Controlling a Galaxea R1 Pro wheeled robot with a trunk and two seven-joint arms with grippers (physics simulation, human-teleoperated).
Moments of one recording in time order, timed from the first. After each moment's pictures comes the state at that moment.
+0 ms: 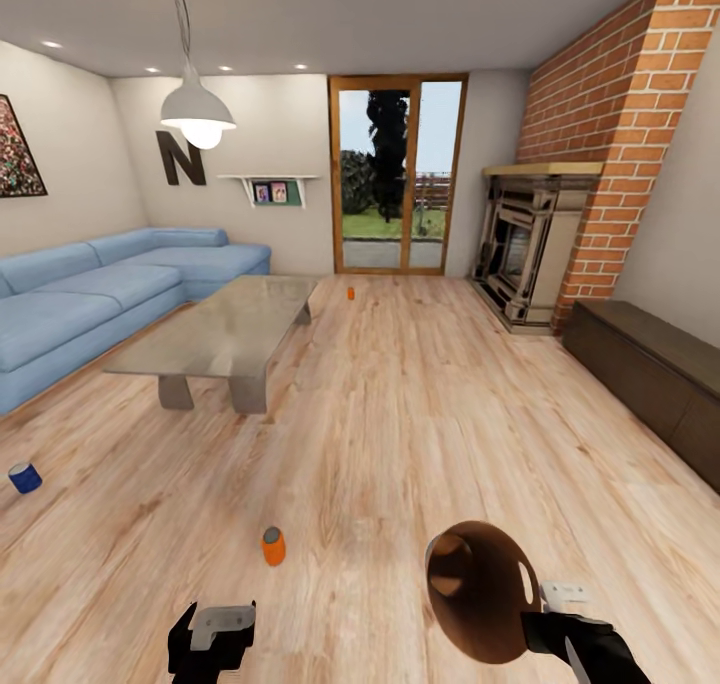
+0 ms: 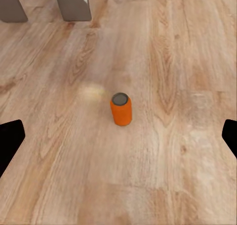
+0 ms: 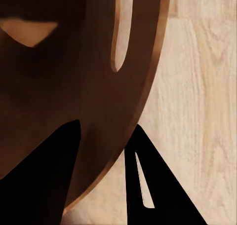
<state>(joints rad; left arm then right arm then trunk) 0.04 -0.05 -0.03 -1.14 -0.09 -0.07 0.15 -0.31 -0.10 -0.21 -0.77 0.16 0.46 0.15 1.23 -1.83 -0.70</state>
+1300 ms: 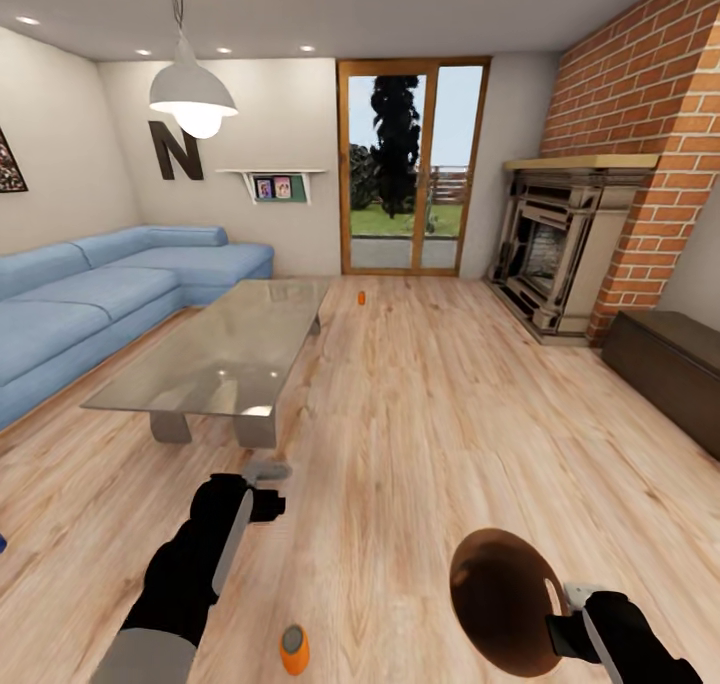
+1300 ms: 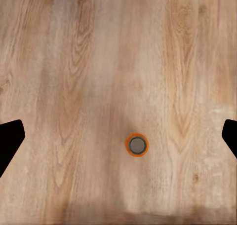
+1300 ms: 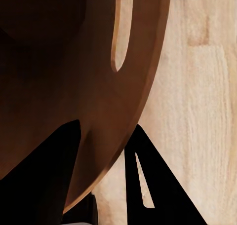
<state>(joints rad) -0.50 -0.11 -0.02 -1.23 -0.02 1.05 0.15 -0.37 -0.17 -0.23 -0.75 0.16 0.75 0.16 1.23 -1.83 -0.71</state>
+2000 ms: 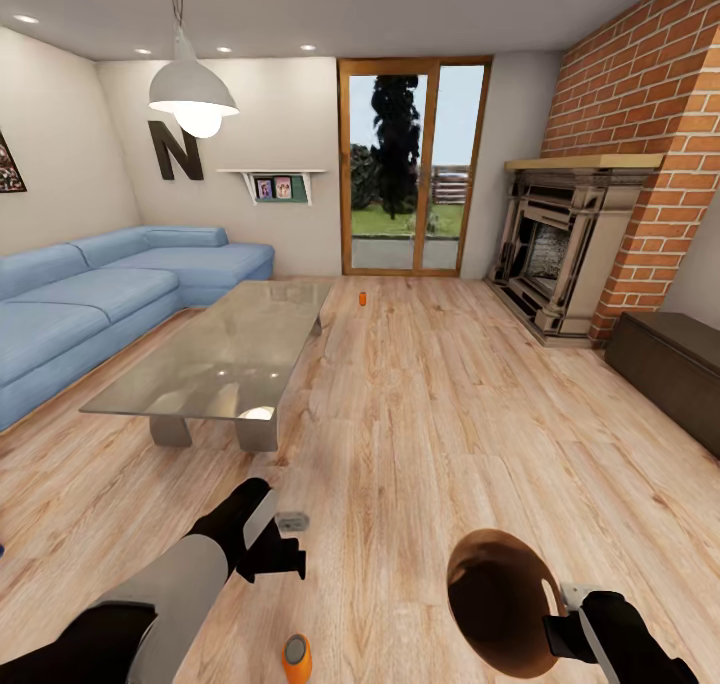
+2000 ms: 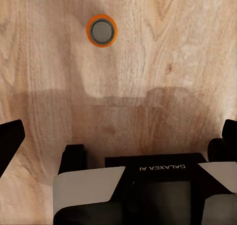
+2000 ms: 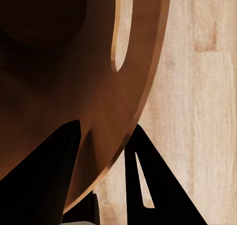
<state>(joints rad) -0.84 -0.11 -0.01 -0.33 0.19 1.05 0.15 -0.37 -0.16 -0.22 -0.74 0.16 0.75 0.16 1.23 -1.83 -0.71</state>
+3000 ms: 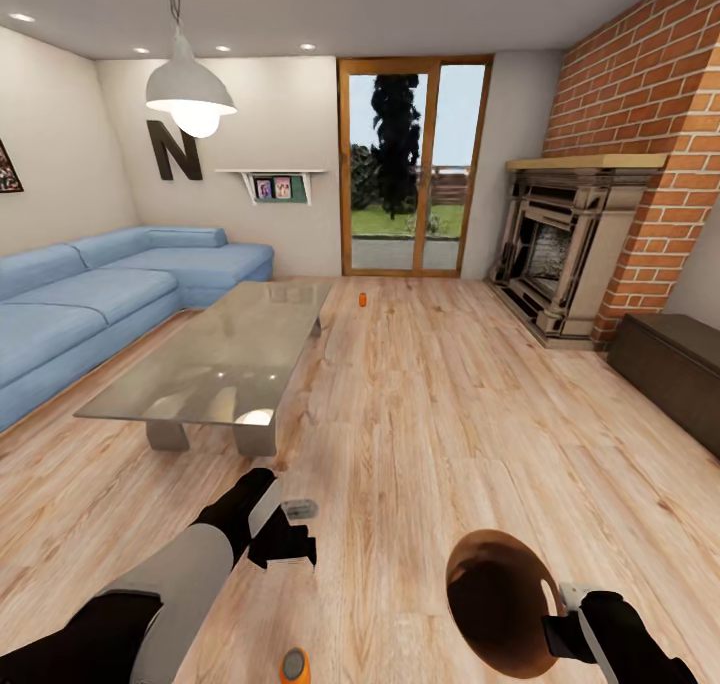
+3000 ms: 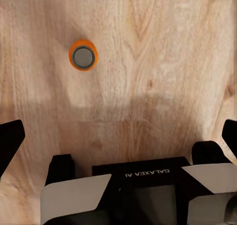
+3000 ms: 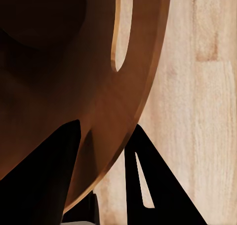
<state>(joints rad) -0.87 -0.13 -0.02 -0.33 0.20 1.05 0.10 -0.37 -0.16 -0.22 -0.74 0.16 0.75 0.16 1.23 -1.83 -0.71</state>
